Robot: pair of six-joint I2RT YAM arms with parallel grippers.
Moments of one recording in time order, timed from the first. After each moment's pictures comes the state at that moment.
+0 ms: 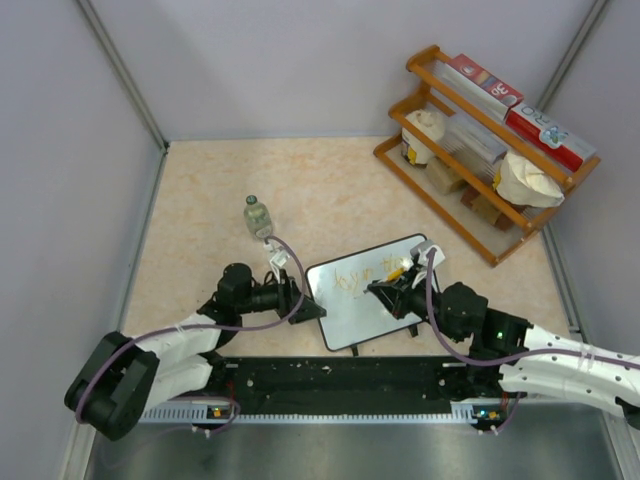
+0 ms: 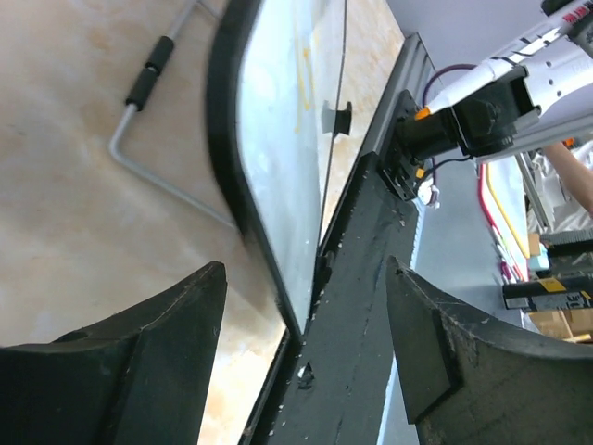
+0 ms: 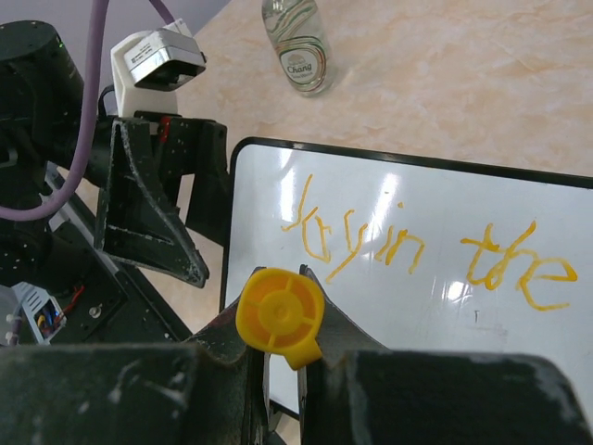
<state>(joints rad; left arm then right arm) -0.49 1.06 0.17 0.58 0.80 -0.65 1.17 0.59 0.44 0.00 0.35 0.39</state>
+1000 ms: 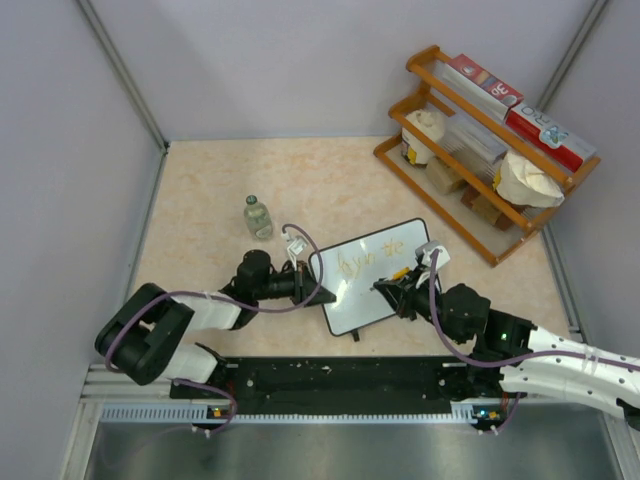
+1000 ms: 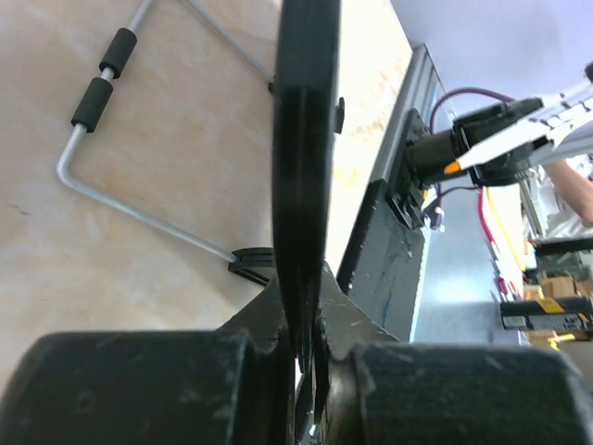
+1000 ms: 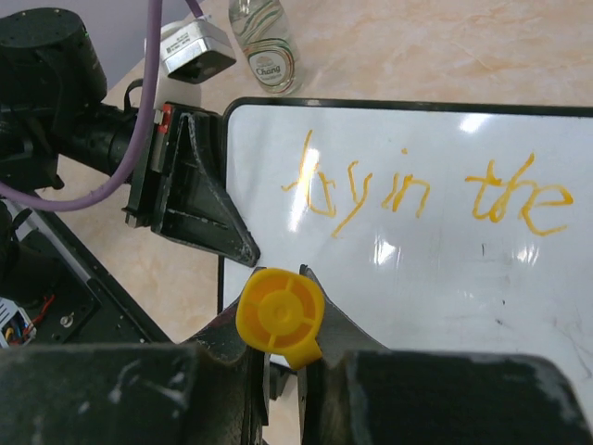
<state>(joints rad) -0.57 1.40 0.28 0.82 0.75 -0.70 1.17 0.55 0.44 -0.05 0.41 0.38</state>
